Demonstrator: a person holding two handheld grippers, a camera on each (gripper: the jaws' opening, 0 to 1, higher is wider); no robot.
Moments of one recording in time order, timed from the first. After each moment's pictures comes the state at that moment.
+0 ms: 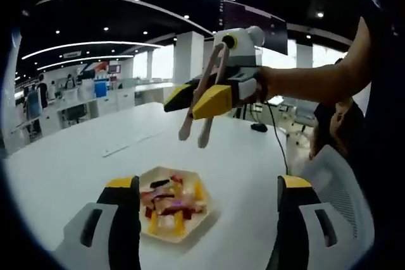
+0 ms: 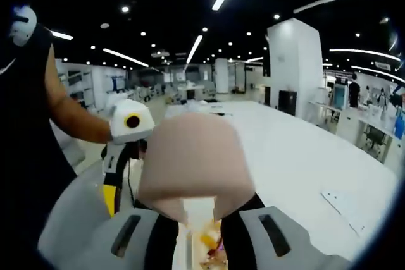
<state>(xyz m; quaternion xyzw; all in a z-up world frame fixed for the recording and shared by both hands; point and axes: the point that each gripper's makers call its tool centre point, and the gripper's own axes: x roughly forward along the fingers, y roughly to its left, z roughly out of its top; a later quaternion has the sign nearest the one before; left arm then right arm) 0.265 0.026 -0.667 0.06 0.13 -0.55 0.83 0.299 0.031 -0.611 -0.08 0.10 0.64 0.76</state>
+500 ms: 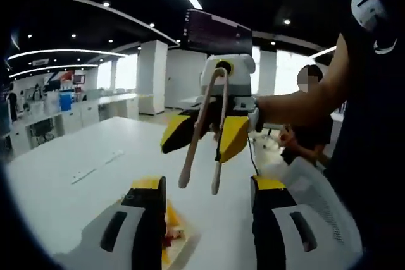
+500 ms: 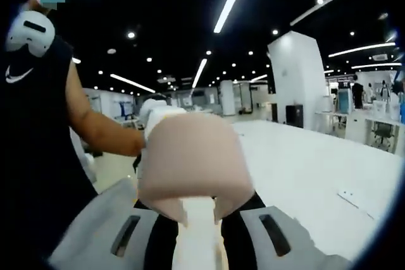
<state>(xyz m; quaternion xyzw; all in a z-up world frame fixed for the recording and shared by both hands) 0.251 -0.012 -0.638 0.06 0.11 -0.64 0.76 0.259 0.026 -0.596 -0.01 0.05 0.66 0.75</state>
